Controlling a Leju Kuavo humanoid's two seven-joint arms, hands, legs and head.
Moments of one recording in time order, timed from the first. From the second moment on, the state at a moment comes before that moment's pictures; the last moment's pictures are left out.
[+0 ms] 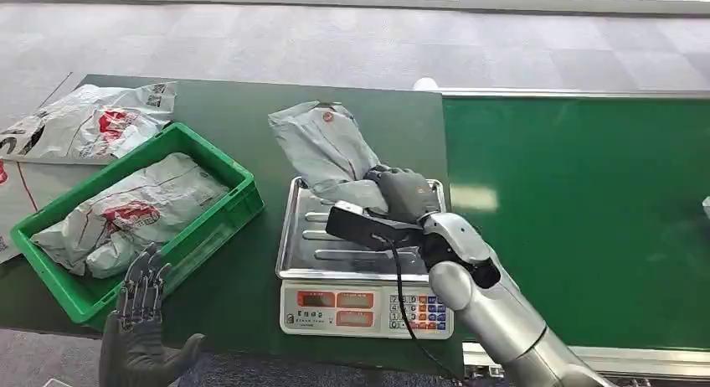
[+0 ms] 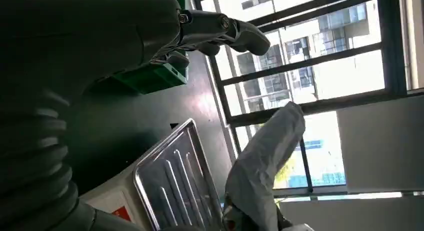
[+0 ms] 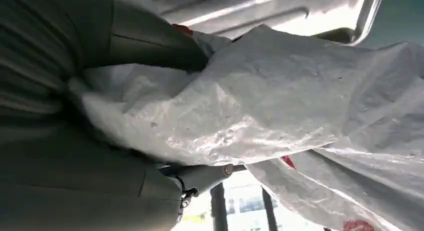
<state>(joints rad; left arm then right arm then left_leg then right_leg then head) 0.37 -0.02 -0.09 -1.84 0.02 -0.09 -0.64 -0.51 -0.09 0.62 -1.36 0.89 0.20 0.15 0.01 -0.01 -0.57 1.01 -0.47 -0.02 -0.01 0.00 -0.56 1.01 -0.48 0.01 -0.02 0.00</state>
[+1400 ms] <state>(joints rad) 0.05 0.02 -0.23 -1.86 -0.55 0.02 -0.21 0.06 -0.05 0.20 -1.89 0.20 -0.37 -0.63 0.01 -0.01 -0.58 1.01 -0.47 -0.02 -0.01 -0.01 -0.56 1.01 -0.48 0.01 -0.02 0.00</state>
